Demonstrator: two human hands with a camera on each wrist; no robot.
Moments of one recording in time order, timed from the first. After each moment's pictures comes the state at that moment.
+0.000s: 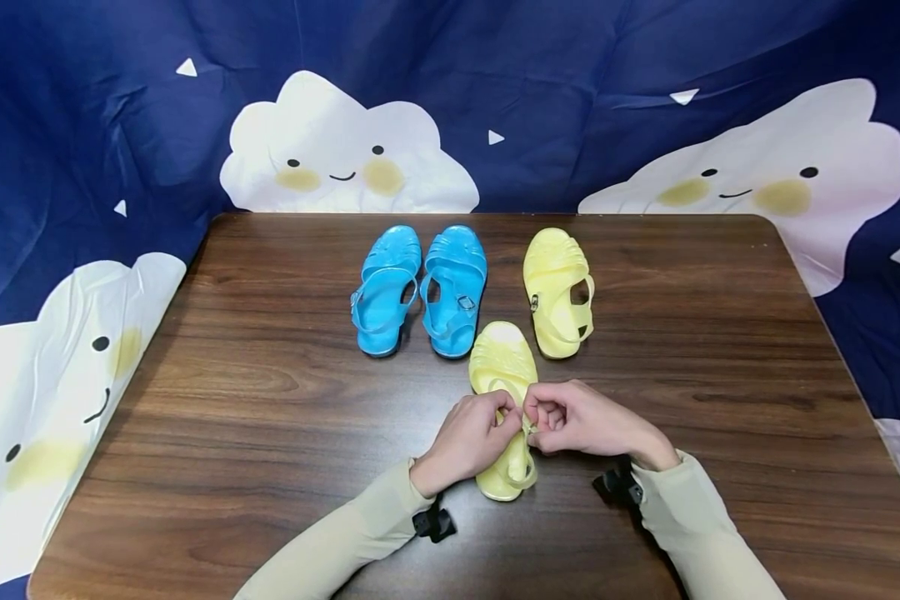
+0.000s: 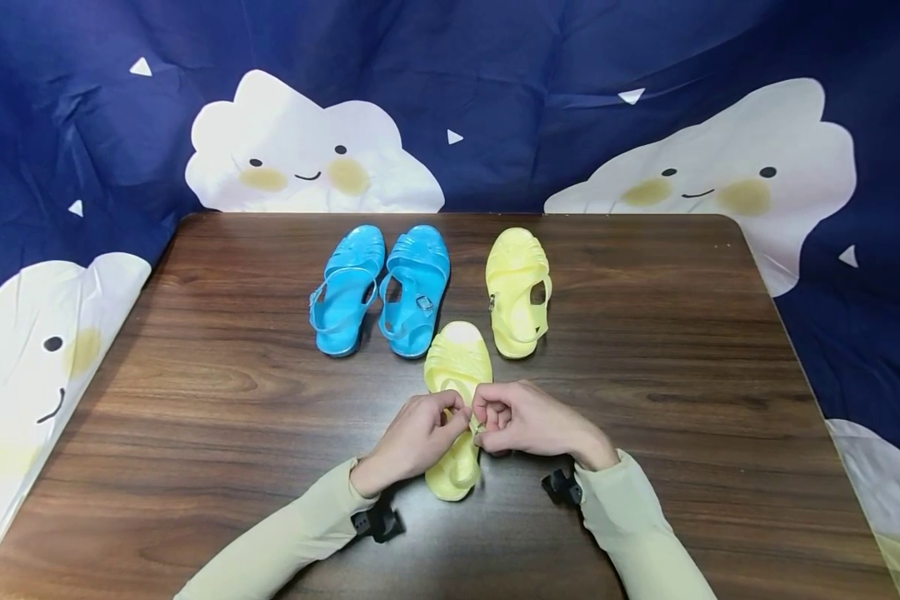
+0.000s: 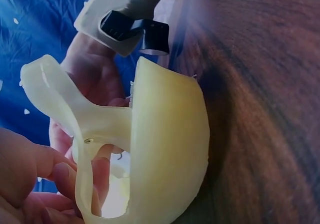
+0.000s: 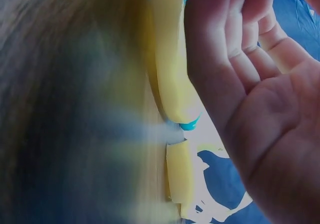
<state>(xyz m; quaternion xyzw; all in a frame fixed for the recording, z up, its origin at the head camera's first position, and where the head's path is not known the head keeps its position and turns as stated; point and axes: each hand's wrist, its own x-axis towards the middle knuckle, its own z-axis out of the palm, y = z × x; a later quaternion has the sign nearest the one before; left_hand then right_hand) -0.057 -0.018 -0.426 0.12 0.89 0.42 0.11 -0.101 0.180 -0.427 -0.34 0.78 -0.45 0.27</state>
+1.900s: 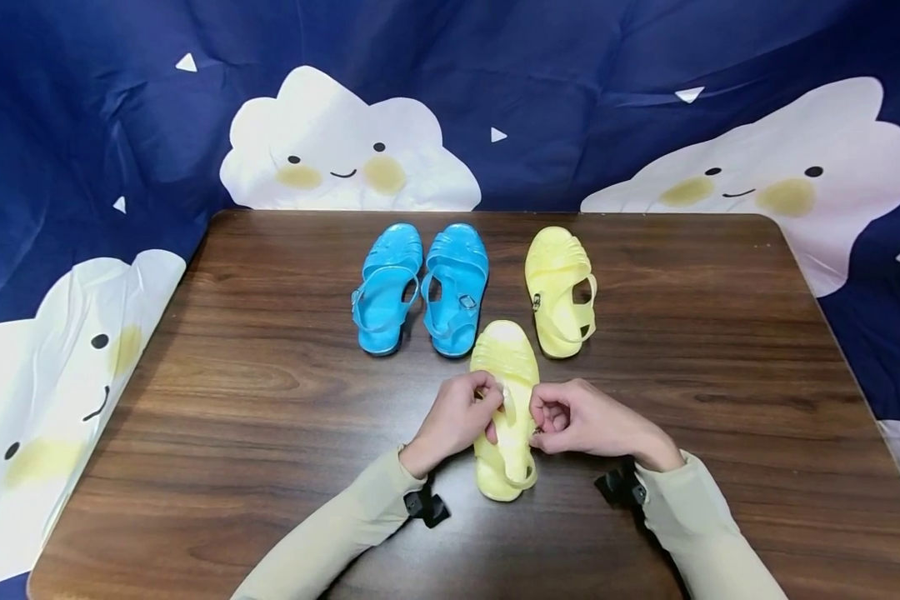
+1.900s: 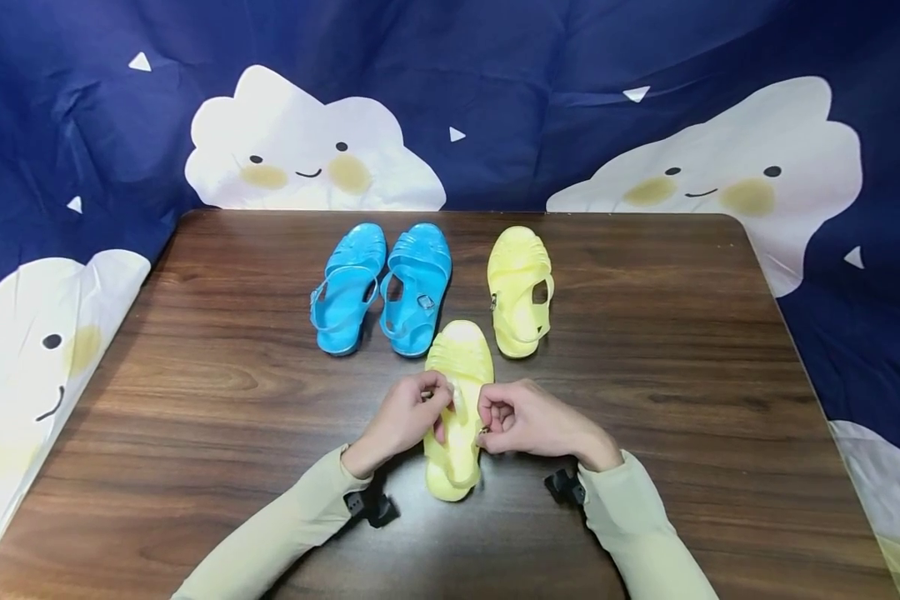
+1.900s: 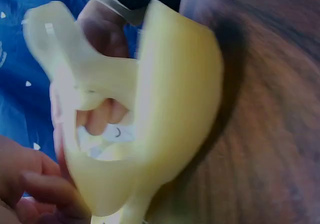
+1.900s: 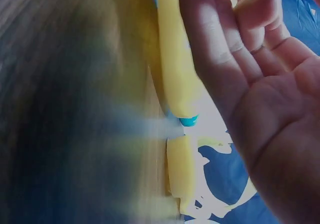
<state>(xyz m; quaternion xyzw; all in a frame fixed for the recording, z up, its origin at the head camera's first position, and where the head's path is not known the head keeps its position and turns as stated) -0.074 -0.033 -0.434 0.03 0.81 0.56 0.15 -0.101 0.181 -0.425 -0.34 0.78 -0.45 0.26</state>
